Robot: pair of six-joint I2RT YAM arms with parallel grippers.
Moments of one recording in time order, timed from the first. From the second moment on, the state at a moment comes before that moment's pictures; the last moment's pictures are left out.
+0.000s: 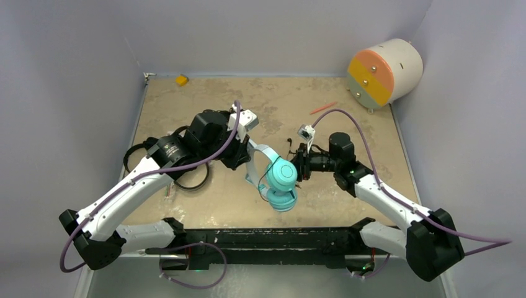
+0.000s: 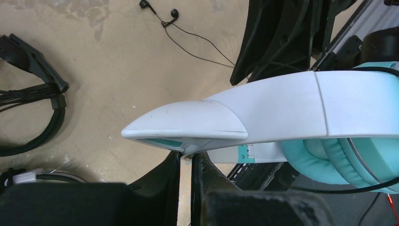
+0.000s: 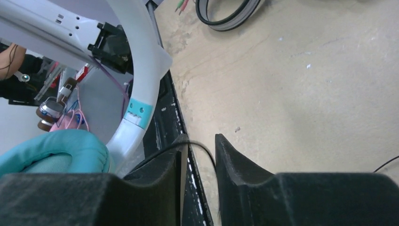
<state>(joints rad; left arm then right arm) -0.79 1.14 1.30 -0.81 0.18 -0.13 0.47 1.08 0.57 0.18 -0.92 0.39</state>
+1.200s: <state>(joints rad) -0.77 1.34 1.20 -0.77 -0.09 -0.35 0.46 0.66 0.63 -0.36 -0.30 0.30</state>
